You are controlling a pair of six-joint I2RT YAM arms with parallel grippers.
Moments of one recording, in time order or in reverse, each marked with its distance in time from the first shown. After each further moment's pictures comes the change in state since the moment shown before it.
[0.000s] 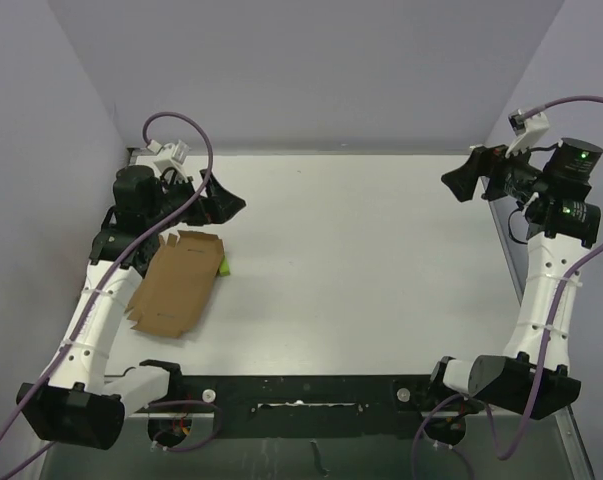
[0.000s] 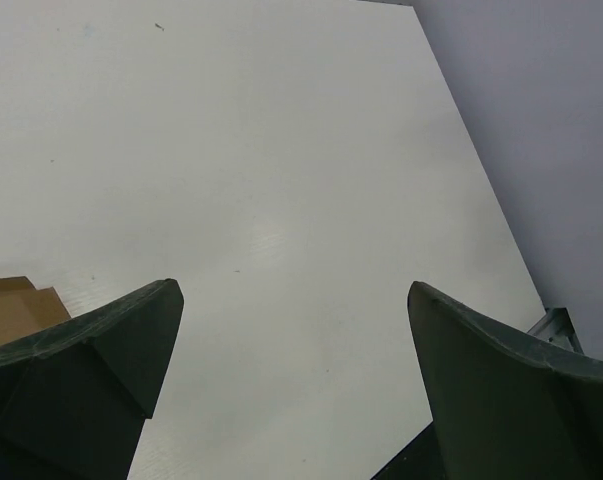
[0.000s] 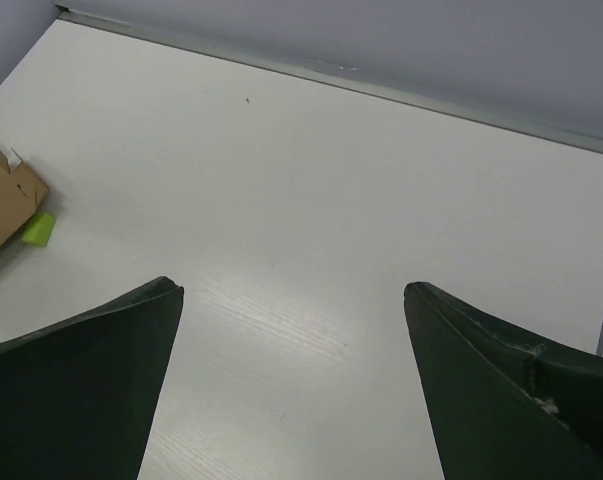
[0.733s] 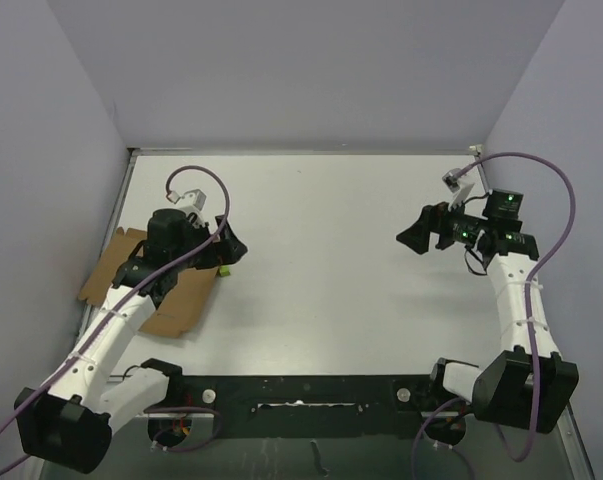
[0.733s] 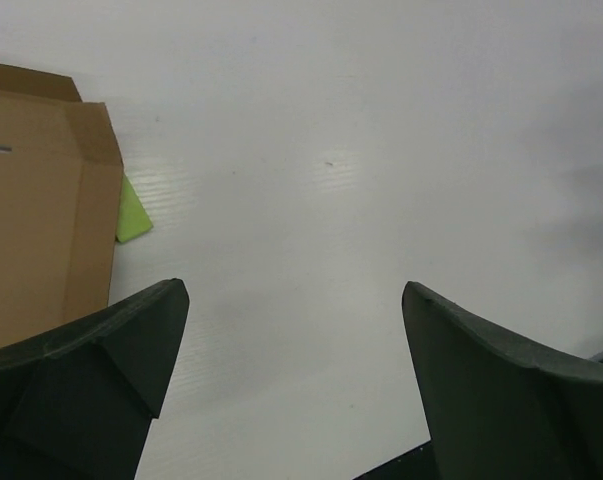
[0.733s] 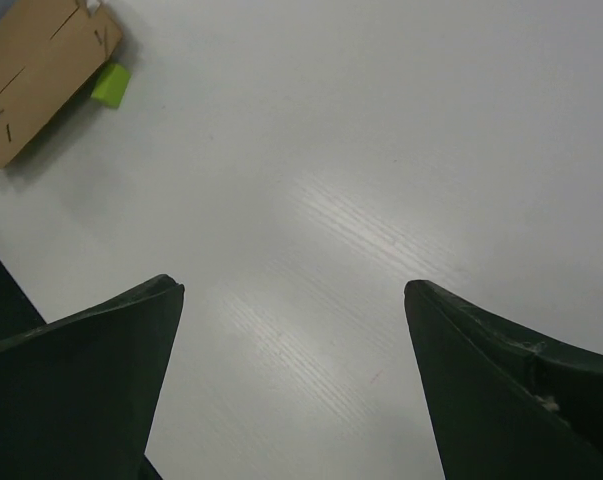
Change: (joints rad) left arm -0.129 -0.137 -0.344 -0.034 -0.275 -0.040; right arm 0.123 -0.074 -0.528 0.160 -0.071 -0.046
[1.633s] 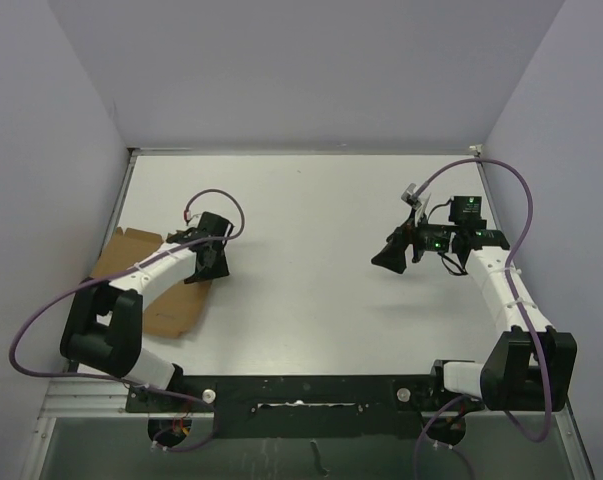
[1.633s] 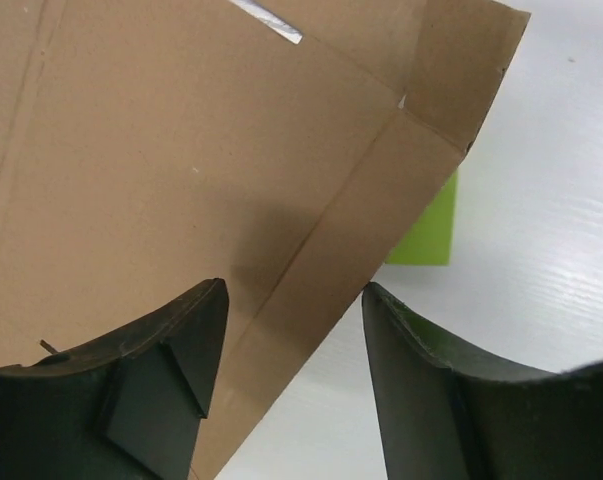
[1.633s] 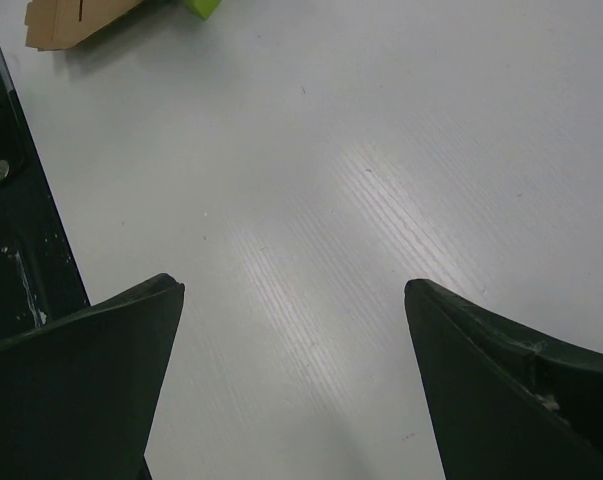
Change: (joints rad) left arm -0.086 0.496 0.028 -0.129 -0.621 -0.061; right arm 0.200 0.080 -0.118 0.025 -0.137 -0.233
